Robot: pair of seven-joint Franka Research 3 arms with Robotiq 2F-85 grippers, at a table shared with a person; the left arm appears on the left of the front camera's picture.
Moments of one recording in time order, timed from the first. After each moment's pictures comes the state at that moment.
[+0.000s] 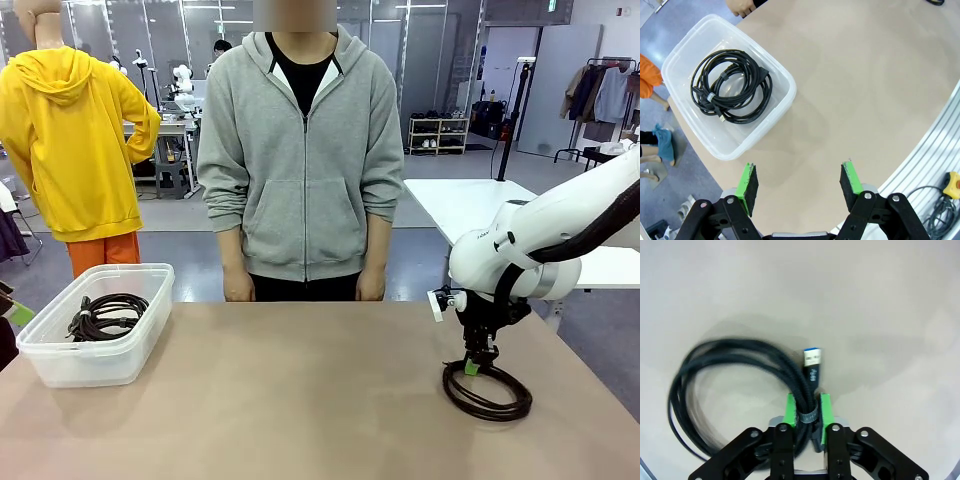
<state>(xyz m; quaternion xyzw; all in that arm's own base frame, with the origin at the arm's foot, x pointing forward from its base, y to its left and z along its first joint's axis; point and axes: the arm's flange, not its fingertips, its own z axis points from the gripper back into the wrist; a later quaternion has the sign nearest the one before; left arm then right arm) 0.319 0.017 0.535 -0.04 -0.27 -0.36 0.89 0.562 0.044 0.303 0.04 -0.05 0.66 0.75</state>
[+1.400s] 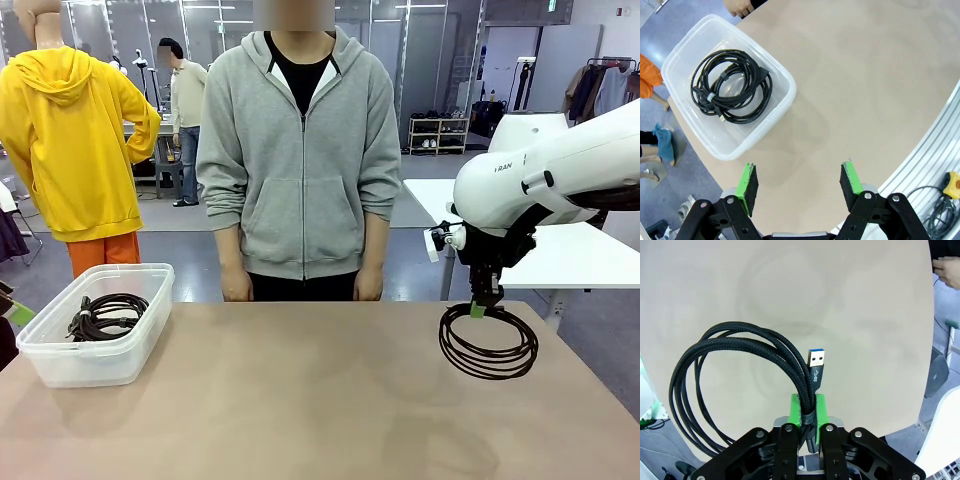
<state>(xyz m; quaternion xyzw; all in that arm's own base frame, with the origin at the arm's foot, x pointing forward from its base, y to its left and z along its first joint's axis) 0.319 0.017 0.535 -0.04 -0.27 -0.36 0.89 0.528 0.077 0.449 -0.03 -0.05 0.65 0.76</state>
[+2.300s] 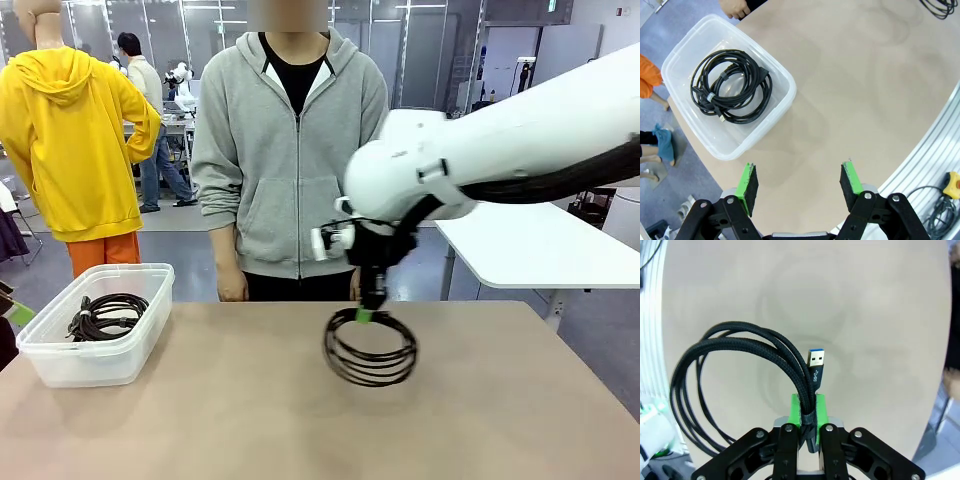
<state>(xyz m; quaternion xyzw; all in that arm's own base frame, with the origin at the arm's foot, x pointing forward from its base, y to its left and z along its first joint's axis) 0.319 0.017 0.535 -0.04 -0.27 -0.36 0.89 0.513 0.283 0.453 0.06 -0.07 0.72 0.69</state>
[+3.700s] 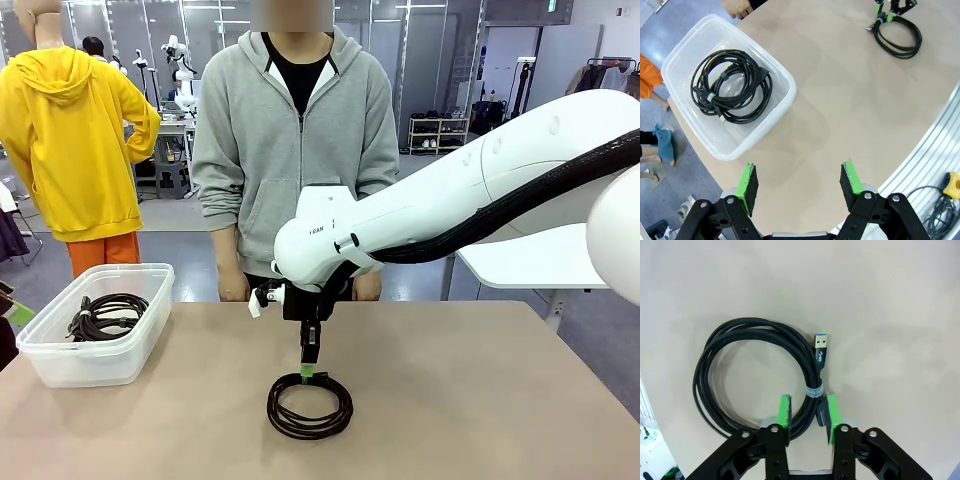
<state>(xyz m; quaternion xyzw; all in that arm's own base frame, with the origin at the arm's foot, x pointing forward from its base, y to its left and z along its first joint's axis) 0.319 0.017 0.535 -0.04 -0.27 -0.36 0.89 0.538 0.378 0.338 0.08 0.00 0.71 0.70</state>
